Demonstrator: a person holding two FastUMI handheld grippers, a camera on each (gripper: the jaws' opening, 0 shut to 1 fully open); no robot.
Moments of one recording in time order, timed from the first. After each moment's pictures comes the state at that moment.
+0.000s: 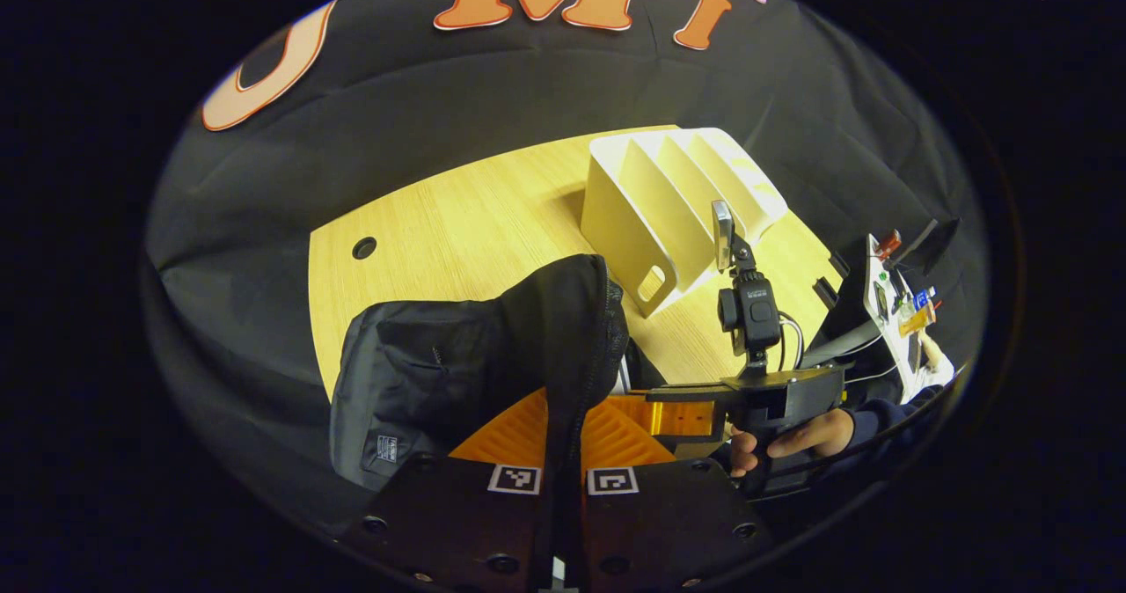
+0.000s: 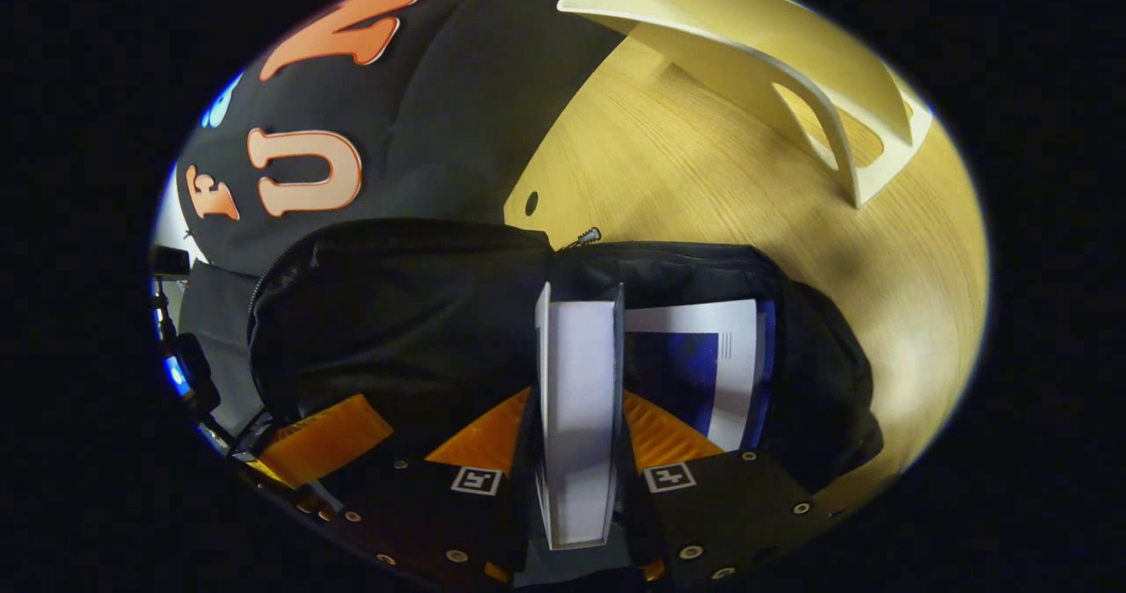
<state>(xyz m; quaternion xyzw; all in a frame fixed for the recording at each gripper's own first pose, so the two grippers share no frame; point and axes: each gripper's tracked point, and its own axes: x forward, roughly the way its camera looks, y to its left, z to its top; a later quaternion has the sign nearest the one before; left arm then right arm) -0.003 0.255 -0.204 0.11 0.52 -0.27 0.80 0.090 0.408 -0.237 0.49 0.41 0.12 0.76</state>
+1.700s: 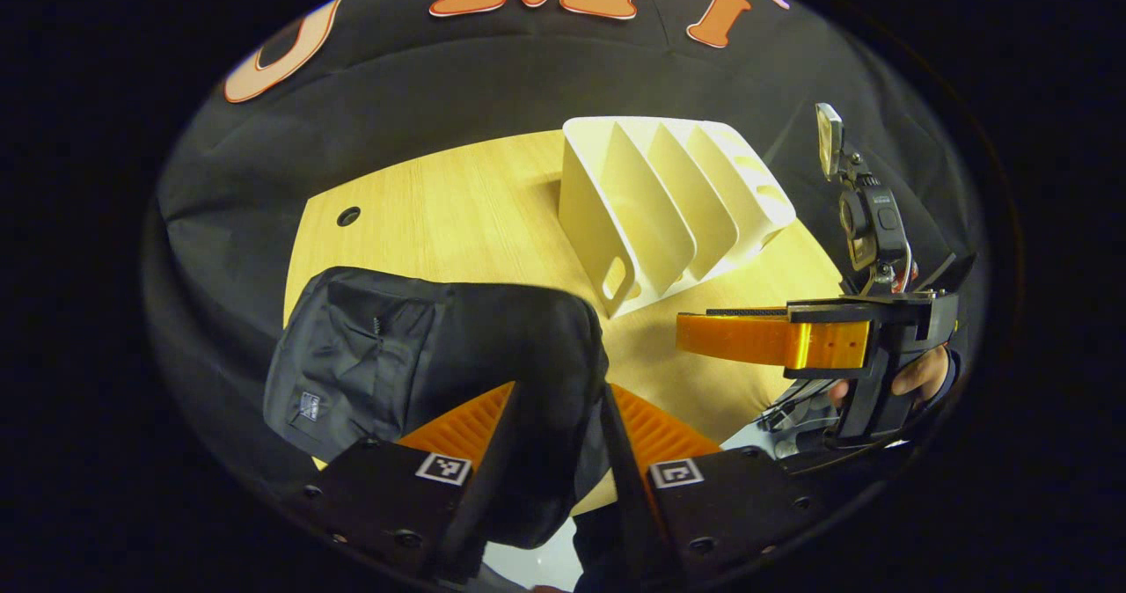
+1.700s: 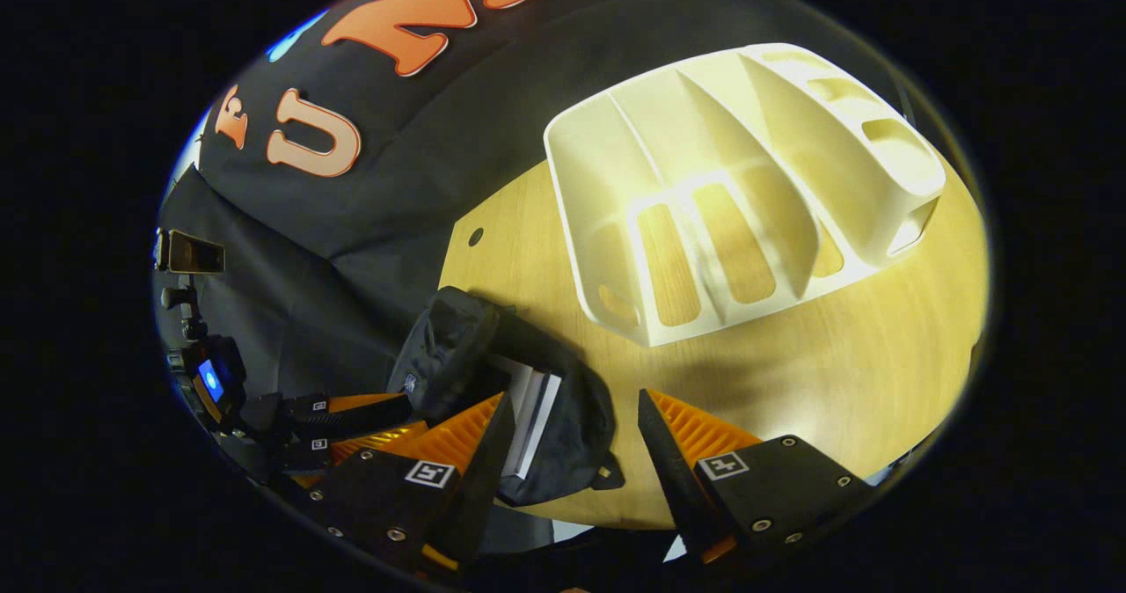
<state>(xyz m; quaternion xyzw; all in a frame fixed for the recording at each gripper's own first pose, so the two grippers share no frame) -0.050 0.166 -0.234 0.06 0.53 -0.22 0.82 0.039 0.219 -0.203 0.32 0.40 0.07 0.85</state>
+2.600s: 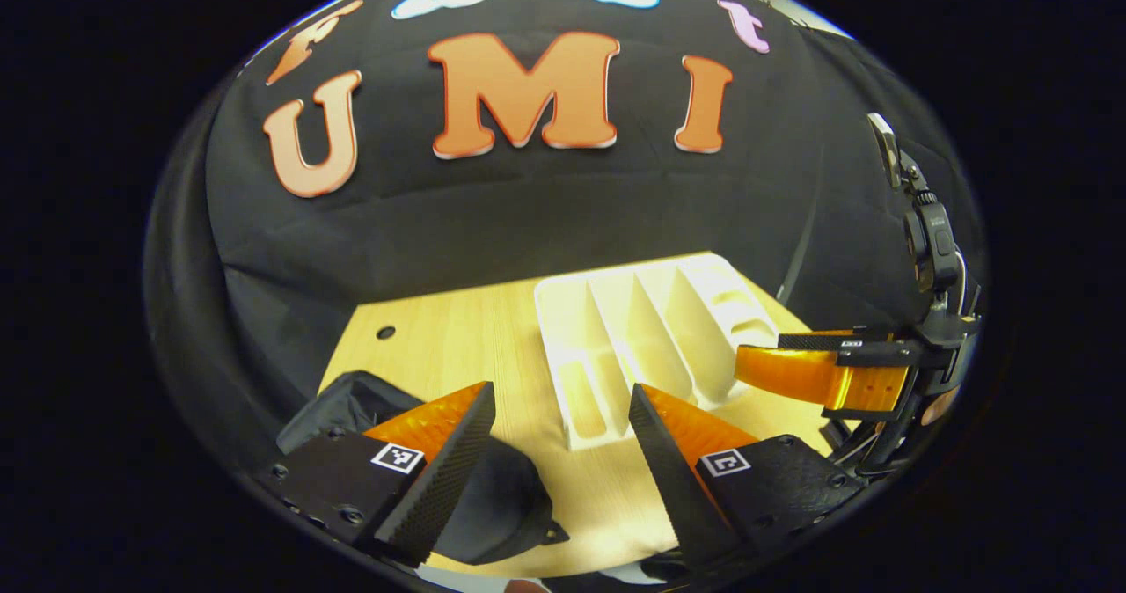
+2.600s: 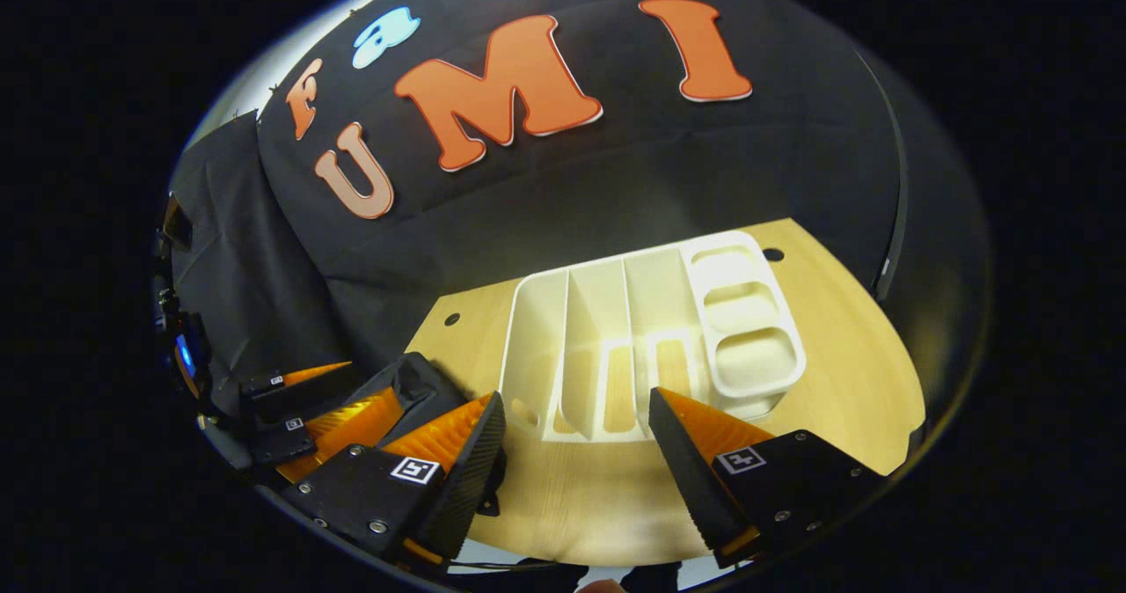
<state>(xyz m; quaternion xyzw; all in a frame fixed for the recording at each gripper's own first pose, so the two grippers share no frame) -0.014 0.053 -0.118 0.06 0.28 -0.12 0.95 0.024 0.058 -0.094 0.18 0.23 0.03 0.96</state>
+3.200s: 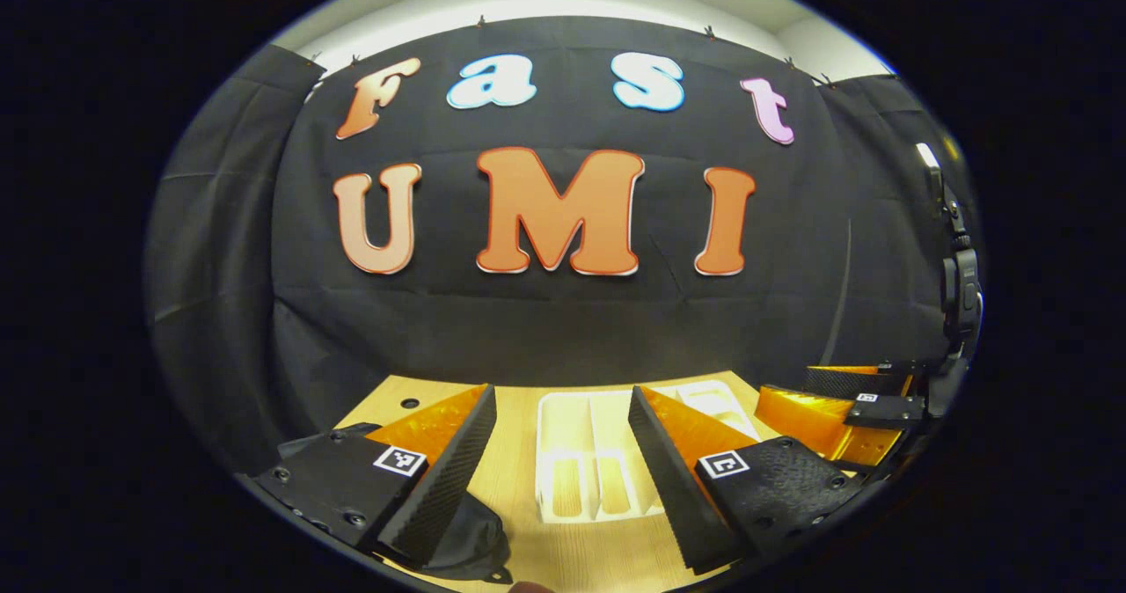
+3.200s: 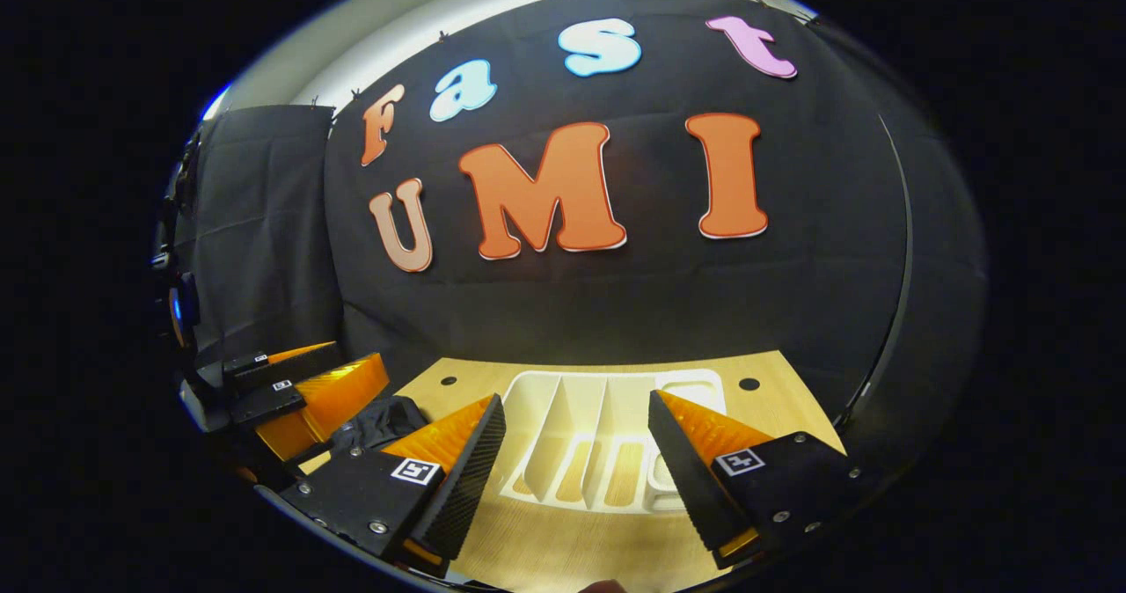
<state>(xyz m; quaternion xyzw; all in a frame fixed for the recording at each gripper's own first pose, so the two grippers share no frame) -0.014 0.034 -0.038 0.00 0.10 -0.03 0.99 0.003 0.011 -0.006 0.08 0.06 0.04 0.99</state>
